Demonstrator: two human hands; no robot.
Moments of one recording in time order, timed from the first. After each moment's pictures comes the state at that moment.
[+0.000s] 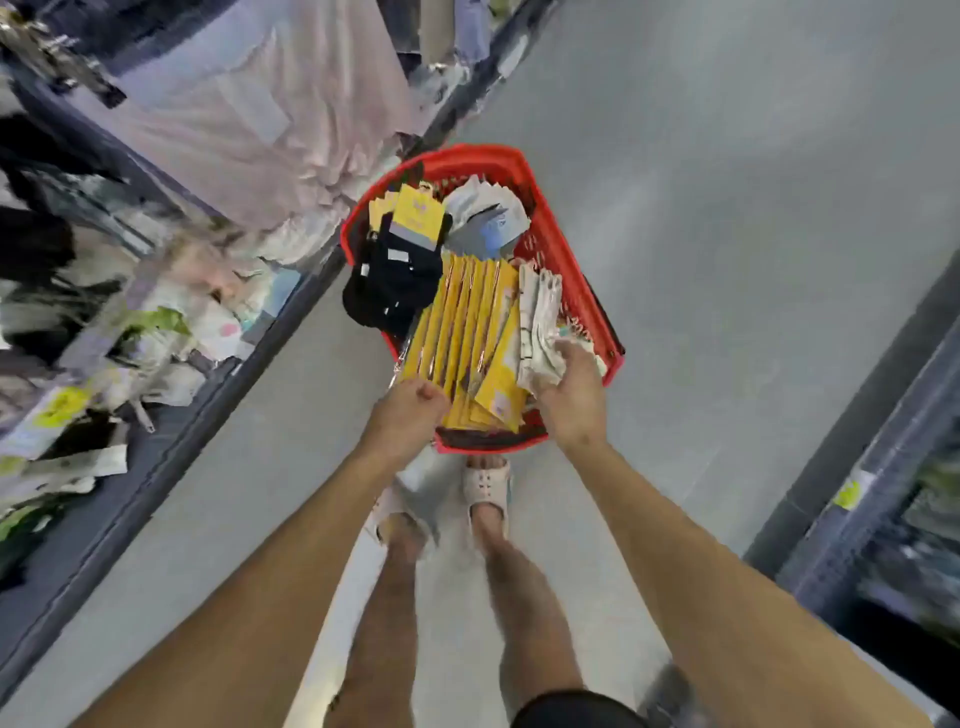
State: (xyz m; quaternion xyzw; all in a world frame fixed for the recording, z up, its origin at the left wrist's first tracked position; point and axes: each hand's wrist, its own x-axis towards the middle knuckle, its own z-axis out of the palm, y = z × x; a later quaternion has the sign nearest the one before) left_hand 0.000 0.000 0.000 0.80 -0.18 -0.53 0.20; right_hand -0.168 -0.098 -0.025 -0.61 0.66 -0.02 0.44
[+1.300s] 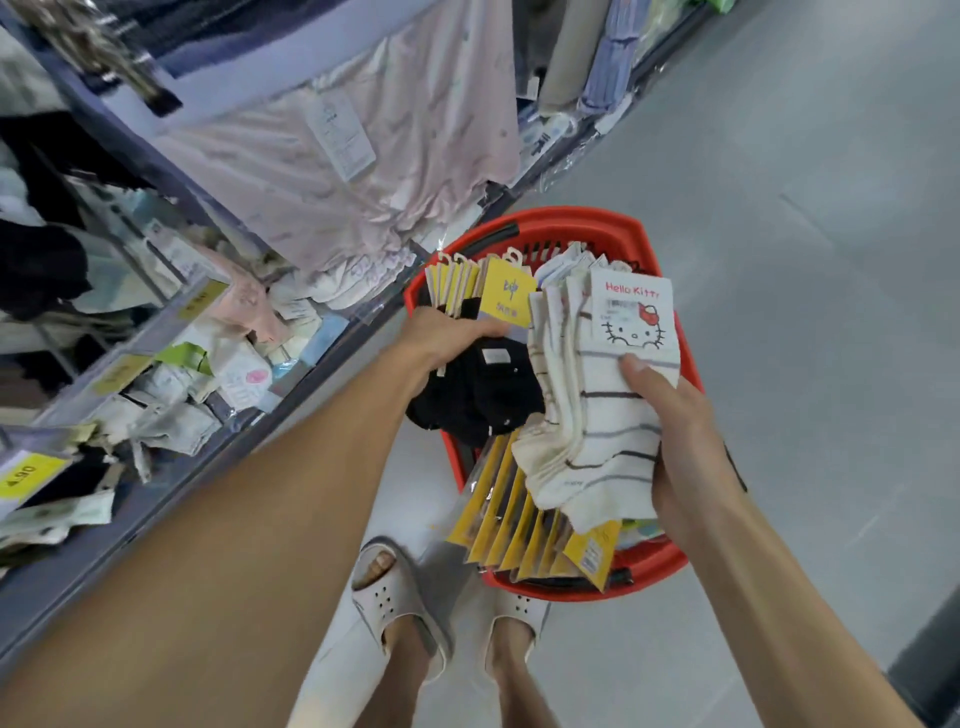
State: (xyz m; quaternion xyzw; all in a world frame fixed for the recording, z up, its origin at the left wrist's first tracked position) left_hand 0.151 -0.131 -0.102 0.80 -0.06 -0.54 0.25; right_hand -0.074 -0.171 -0.013 -0.32 0.52 -0.18 0.77
